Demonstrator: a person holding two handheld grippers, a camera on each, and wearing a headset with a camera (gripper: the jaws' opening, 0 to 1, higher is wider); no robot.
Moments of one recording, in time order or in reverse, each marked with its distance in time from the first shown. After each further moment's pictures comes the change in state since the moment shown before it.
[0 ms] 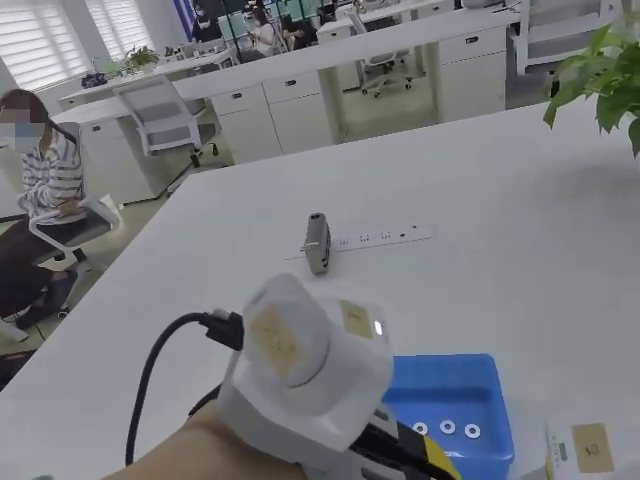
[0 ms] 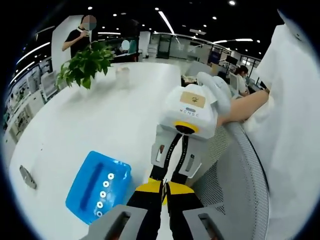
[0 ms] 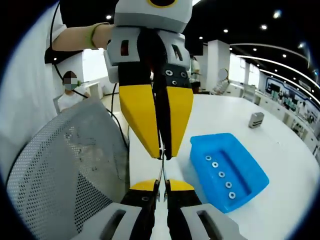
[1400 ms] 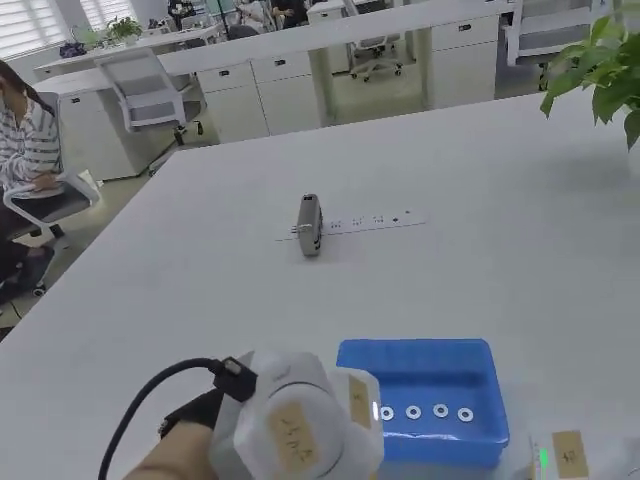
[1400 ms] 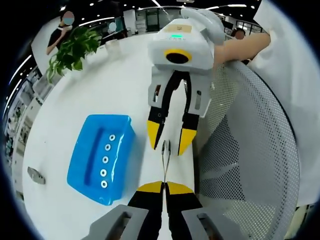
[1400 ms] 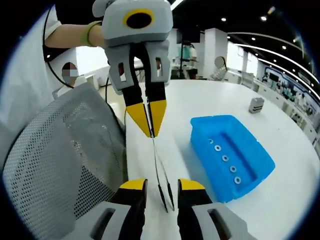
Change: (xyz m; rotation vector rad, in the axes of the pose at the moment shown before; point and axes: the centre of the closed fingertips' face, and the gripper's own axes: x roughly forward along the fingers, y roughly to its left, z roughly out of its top) left arm 0.001 0.017 -0.094 0.145 0.280 0.063; right arm 0.008 -0.003 -0.028 0.083 0.095 -0.028
